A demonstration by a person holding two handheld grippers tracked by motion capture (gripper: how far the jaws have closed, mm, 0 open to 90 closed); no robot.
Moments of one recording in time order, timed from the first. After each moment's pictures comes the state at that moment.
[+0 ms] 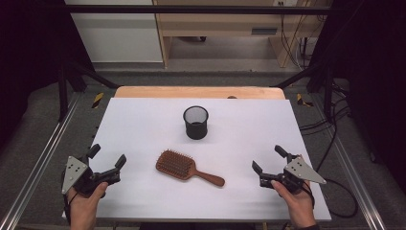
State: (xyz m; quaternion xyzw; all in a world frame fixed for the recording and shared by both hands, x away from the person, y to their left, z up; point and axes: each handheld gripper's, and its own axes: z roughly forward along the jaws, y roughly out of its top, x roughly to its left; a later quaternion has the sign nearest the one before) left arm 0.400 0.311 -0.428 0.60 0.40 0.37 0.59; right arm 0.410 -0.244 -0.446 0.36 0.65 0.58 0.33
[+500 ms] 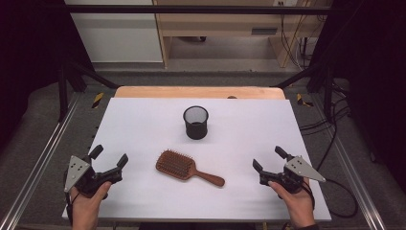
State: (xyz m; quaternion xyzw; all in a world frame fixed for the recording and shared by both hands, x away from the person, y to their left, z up) left arm 0.400 0.302 -0.429 0.60 0.42 0.36 0.57; right arm 0.412 -0.244 -0.448 0.39 0.65 0.57 0.32
